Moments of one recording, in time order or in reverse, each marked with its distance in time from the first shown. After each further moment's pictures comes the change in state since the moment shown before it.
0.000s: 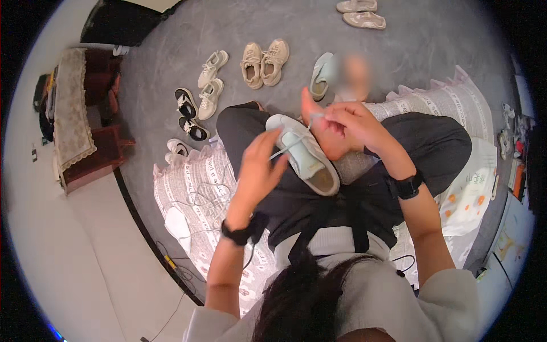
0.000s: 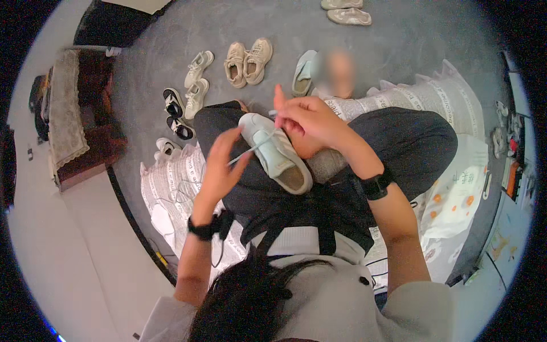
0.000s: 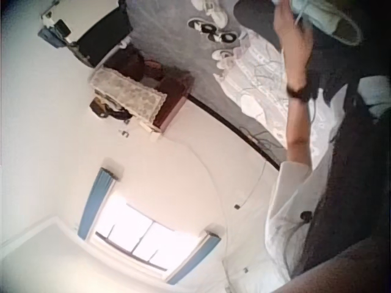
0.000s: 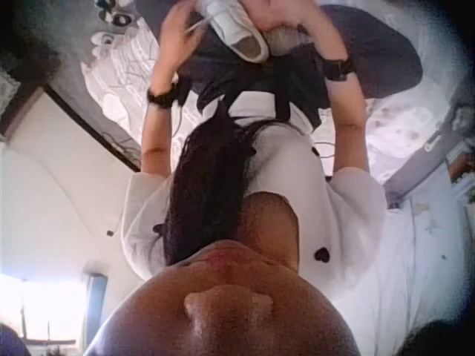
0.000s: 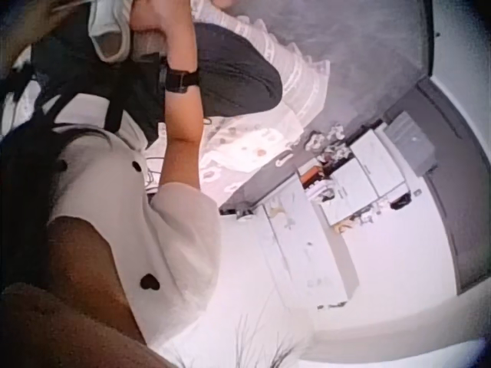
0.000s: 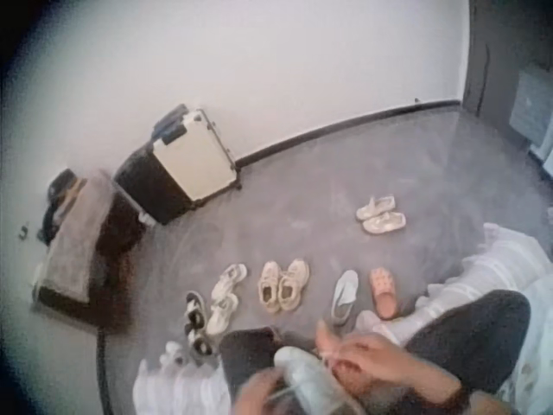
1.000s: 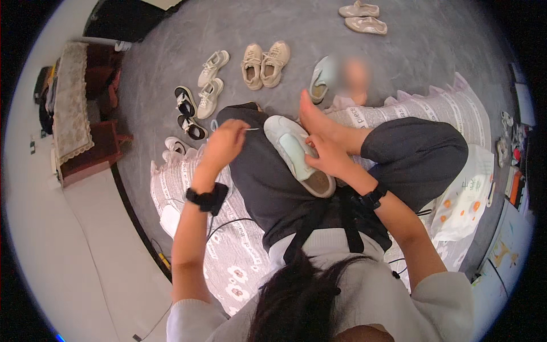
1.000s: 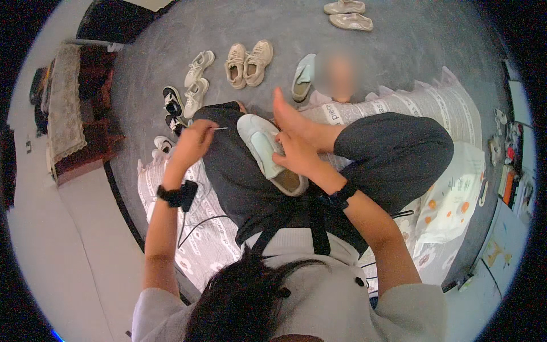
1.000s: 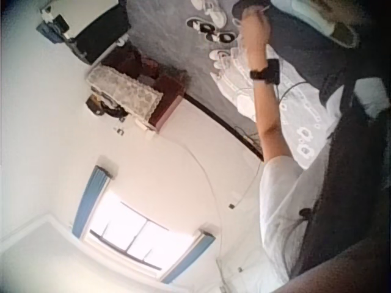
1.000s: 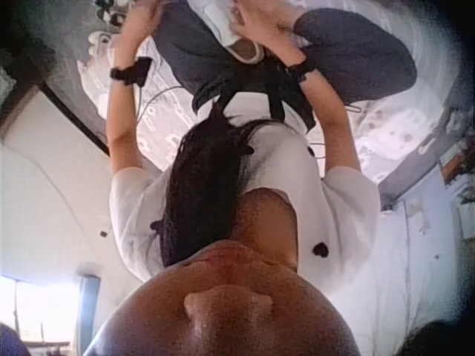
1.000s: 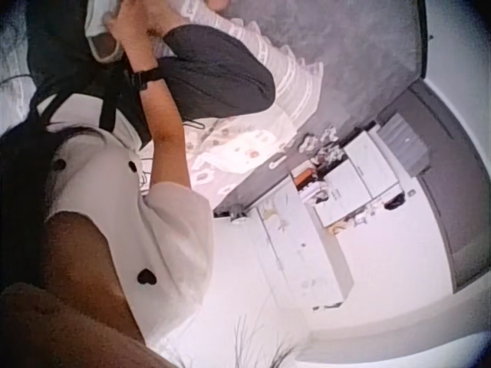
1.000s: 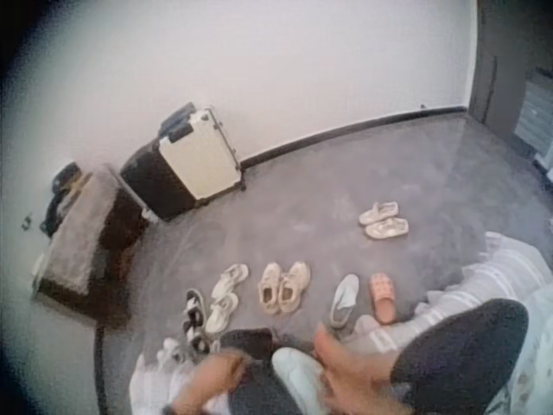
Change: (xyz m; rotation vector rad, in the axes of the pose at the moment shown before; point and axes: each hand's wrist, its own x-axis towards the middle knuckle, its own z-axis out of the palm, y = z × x) left_hand 0.024 -0.081 -0.032 0.212 -0.109 -0.023; right_hand 0.008 0.114 0.029 -0.843 0.074 -0.212
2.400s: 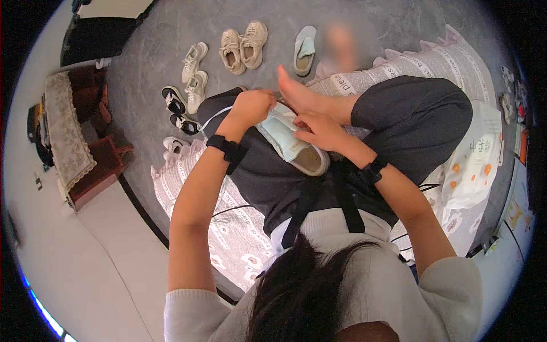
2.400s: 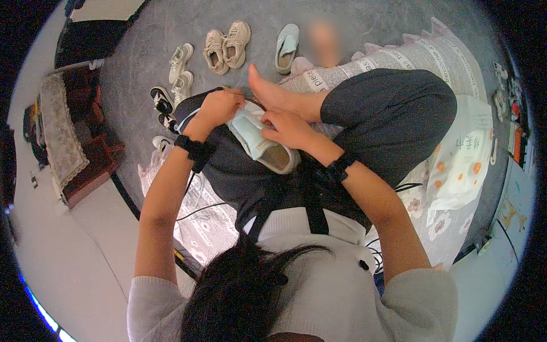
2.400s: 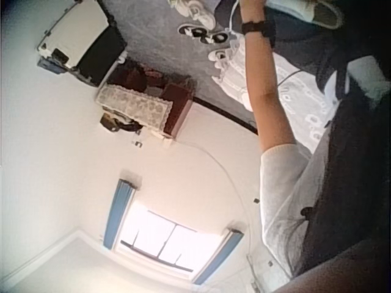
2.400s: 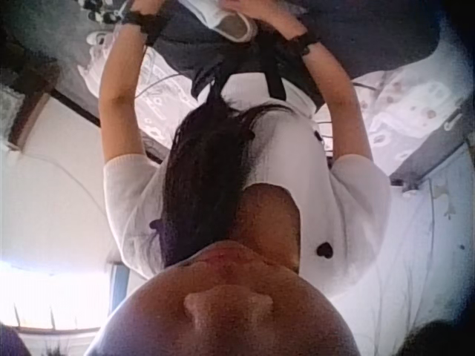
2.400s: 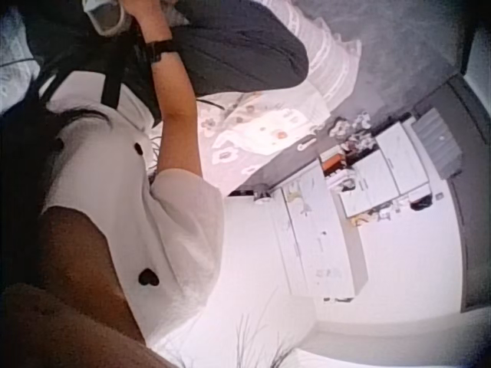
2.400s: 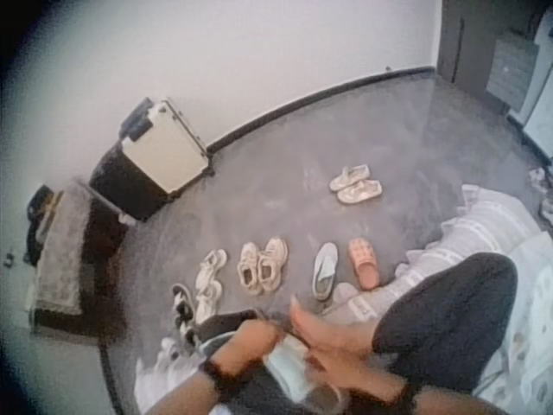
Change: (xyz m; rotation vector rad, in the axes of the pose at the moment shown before) left_hand 0.075 0.011 0.087 0.311 -0.381 0.380; right_hand -0.008 0.014 -0.007 0.202 -0.012 -0.058
